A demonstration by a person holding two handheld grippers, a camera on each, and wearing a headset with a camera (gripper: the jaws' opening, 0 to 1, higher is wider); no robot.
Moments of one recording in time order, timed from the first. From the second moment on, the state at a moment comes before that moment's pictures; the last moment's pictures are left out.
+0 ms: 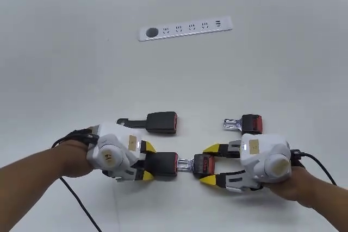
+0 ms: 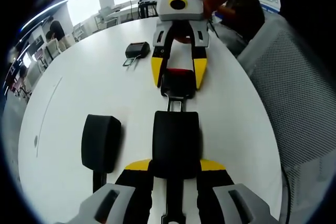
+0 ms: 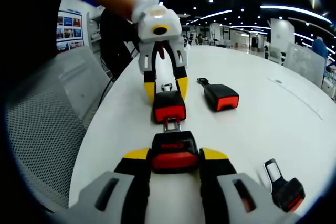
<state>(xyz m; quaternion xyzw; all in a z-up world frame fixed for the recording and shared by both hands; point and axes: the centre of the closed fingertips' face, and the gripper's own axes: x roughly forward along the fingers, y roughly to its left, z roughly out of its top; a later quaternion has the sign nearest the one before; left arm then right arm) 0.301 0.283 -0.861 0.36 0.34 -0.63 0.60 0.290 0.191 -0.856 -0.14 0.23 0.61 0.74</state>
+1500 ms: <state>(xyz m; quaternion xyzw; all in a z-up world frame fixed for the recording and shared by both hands) 0.301 0.285 -0.861 0.36 0.34 -0.63 0.59 0.290 0.227 -0.856 -0.12 0.26 0.59 0.75</state>
